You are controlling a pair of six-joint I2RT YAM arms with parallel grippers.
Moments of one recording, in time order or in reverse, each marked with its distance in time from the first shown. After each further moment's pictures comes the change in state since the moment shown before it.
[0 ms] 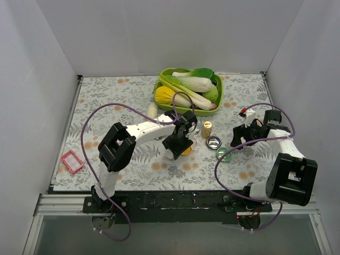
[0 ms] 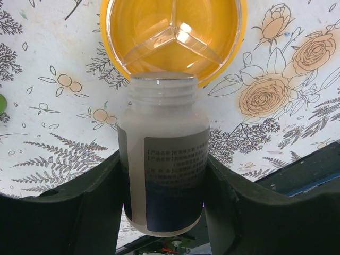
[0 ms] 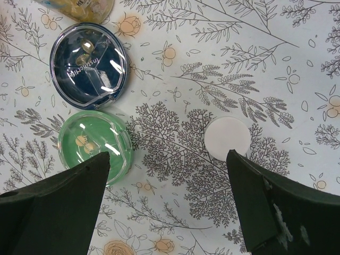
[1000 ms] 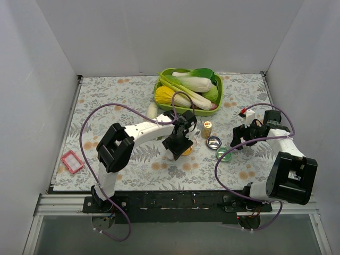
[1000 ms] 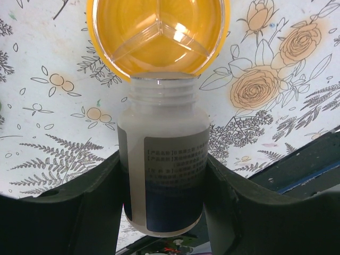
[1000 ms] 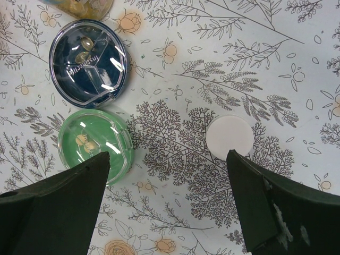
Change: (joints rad) left arm 0.002 -0.013 -0.005 0.000 0.029 0.021; right arm 0.000 0.010 0.000 -0.005 0.000 -0.001
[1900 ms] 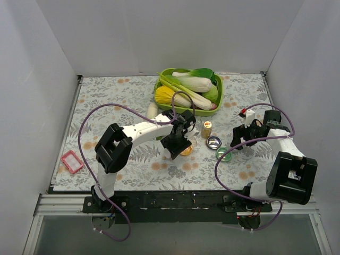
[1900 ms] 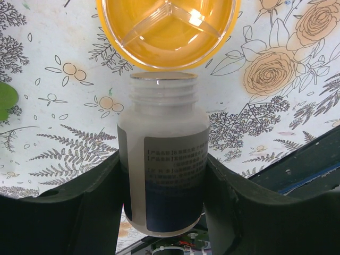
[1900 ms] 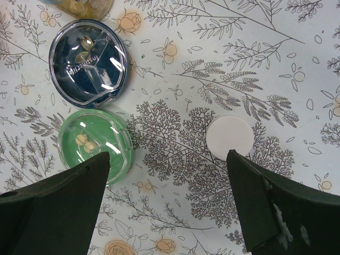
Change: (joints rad) left arm 0.002 -0.027 -0.013 -0.023 -0.027 0.069; right arm 0.000 0.003 0.000 0.000 0.000 0.000
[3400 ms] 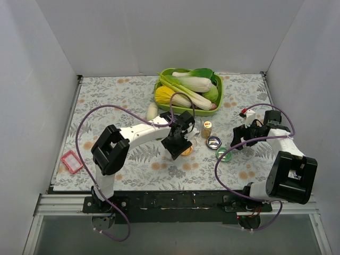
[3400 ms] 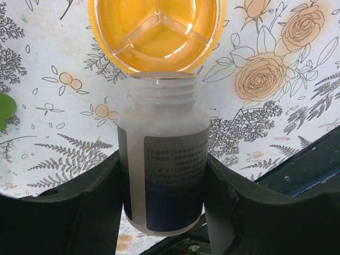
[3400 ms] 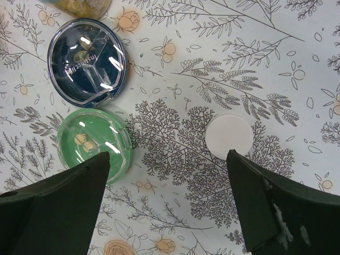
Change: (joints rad) left arm -0.007 -0.035 -0.054 0.076 0.011 0.008; right arm -0.006 0.006 0.000 0.000 -0.004 -0.002
